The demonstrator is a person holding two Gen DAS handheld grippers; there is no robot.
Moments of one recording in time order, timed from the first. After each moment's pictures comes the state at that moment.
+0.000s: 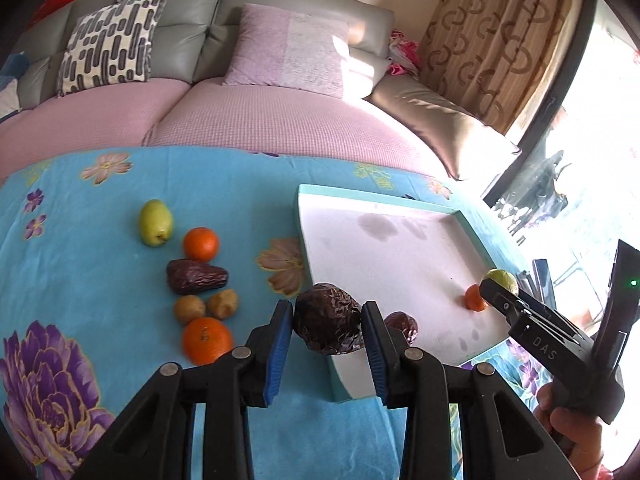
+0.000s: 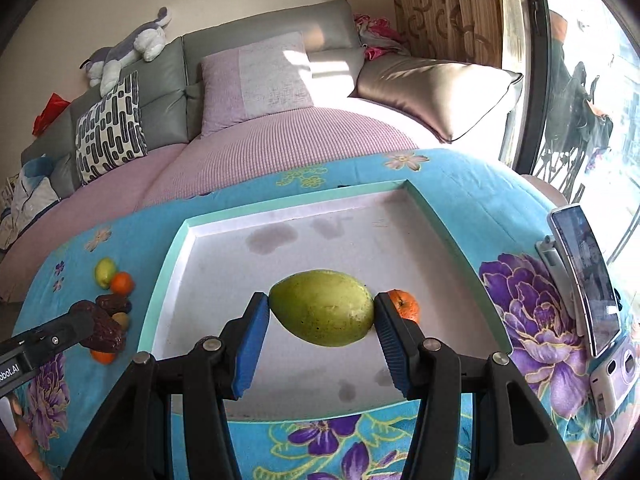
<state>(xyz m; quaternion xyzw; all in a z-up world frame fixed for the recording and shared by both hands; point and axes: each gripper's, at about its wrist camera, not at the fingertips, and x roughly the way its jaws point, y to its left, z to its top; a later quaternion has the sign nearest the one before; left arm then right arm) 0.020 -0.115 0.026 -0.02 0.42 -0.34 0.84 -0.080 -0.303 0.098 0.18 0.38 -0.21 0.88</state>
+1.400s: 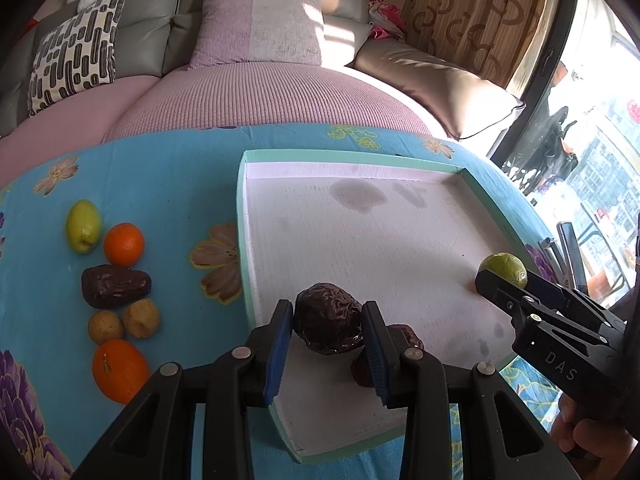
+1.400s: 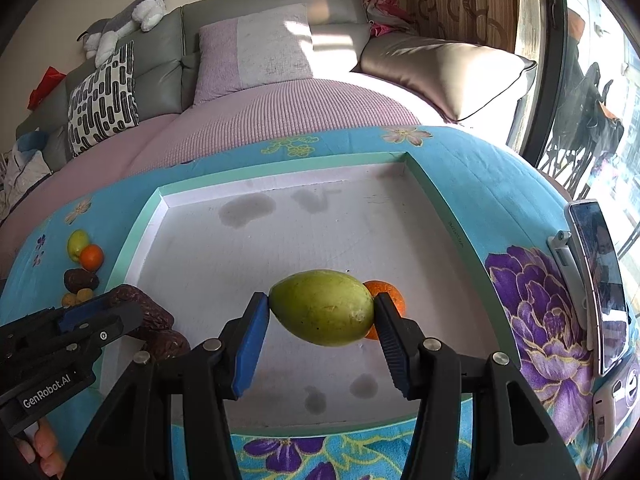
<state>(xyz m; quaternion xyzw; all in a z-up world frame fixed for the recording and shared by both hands) 0.026 -0.183 -0.015 0.04 0.44 -0.34 0.83 -0.066 -0.317 0.063 0.16 0.43 -0.20 0.87</state>
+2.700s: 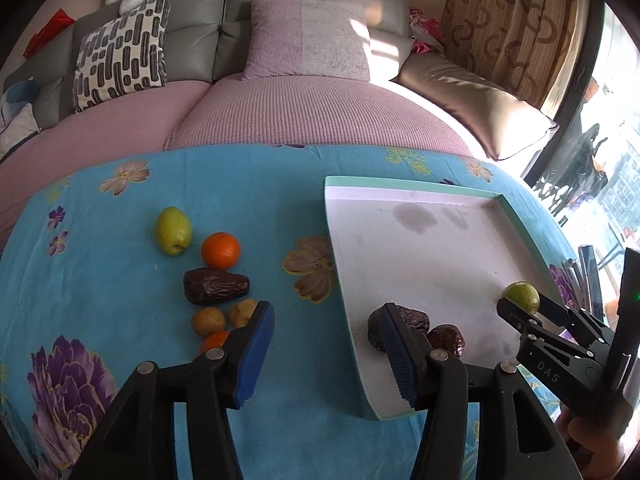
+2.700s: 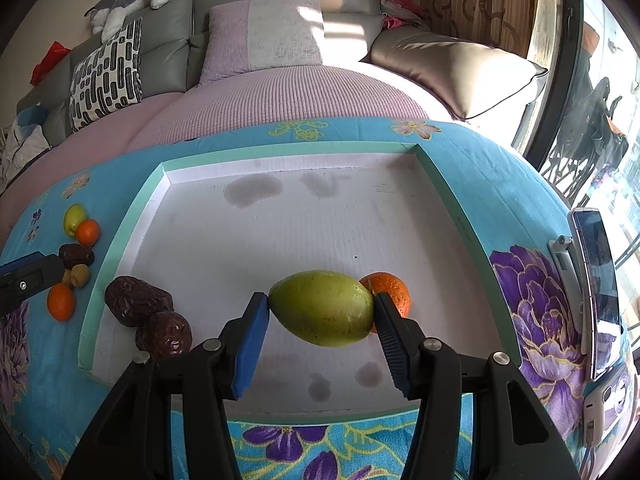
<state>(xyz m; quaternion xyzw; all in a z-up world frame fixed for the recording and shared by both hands) 0.036 -0.132 0.017 0.04 0.44 -0.26 0.86 -0.062 -0.308 0.060 0.13 0.46 -0.19 0.86</state>
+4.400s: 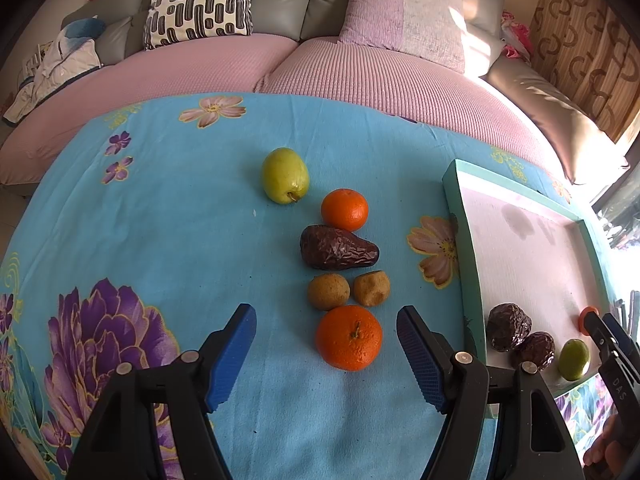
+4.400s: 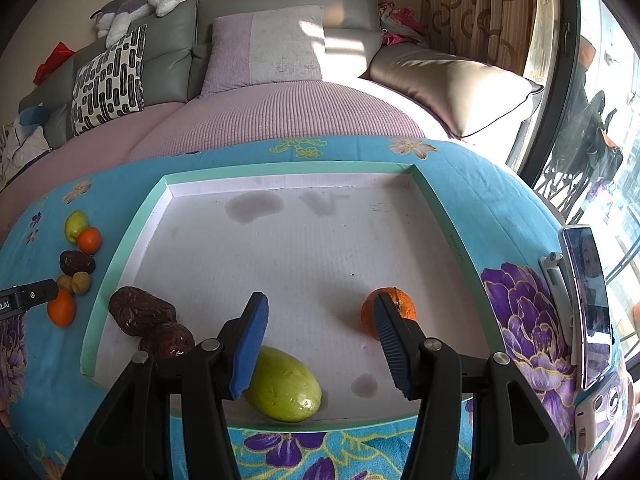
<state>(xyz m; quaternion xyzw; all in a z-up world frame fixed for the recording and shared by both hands) 0.066 -0.075 -0.017 0.00 0.49 -0.15 0.86 -0.061 -0.304 0.069 0.11 0.44 -0.20 0.87</state>
